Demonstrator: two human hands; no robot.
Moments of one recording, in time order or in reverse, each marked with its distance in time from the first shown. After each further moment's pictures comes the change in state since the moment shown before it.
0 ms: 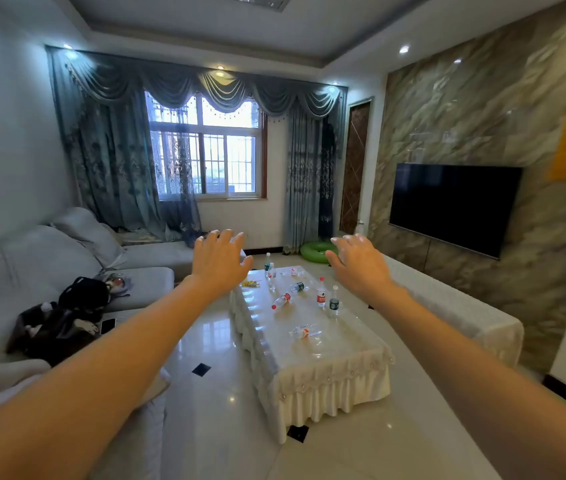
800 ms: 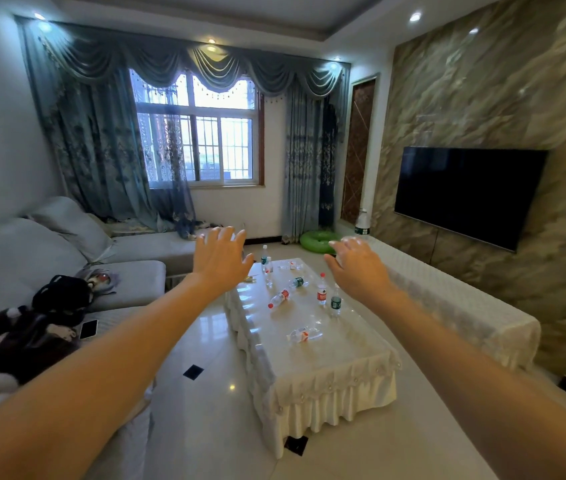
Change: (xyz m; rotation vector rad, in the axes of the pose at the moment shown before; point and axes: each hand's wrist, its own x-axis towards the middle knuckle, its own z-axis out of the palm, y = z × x) left_hand 0.128 0.007 0.109 0.009 -0.046 0.011; right_hand 0.116 0.062 0.097 -0.032 -0.080 0.022
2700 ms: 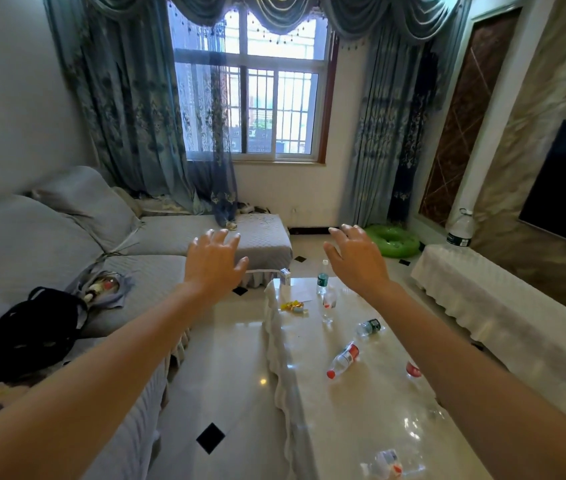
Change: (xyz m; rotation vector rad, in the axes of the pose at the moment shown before) left_hand 0.500 -0.286 0.404 0.037 -0.056 -0.187; right_hand 0.644 -0.042 0.412 0.112 -0.020 -0.150
